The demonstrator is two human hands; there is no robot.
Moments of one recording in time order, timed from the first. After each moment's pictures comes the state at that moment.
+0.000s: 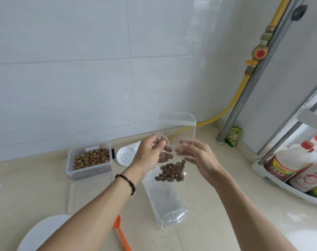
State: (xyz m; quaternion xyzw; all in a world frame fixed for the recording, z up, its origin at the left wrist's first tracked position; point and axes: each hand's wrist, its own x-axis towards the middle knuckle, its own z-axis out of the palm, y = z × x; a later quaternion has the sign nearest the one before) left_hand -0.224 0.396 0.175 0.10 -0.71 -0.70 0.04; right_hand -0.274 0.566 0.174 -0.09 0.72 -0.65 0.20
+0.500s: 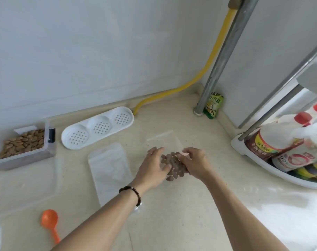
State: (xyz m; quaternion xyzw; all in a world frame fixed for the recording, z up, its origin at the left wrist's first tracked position) left_hand -0.297 0.541 0.011 0.10 -0.88 -0.44 -0.12; right_hand -0.359 0.700 0.017 0.01 0.88 -0.41 0.21
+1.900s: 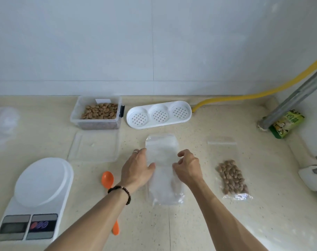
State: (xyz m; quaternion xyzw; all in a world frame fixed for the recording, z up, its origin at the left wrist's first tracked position) left_hand -0.194 0.410 0.004 0.35 -0.89 -0.29 -0.05; right_hand -0.295 0.545 -0.004 -0.10 0.90 -0.31 0.27
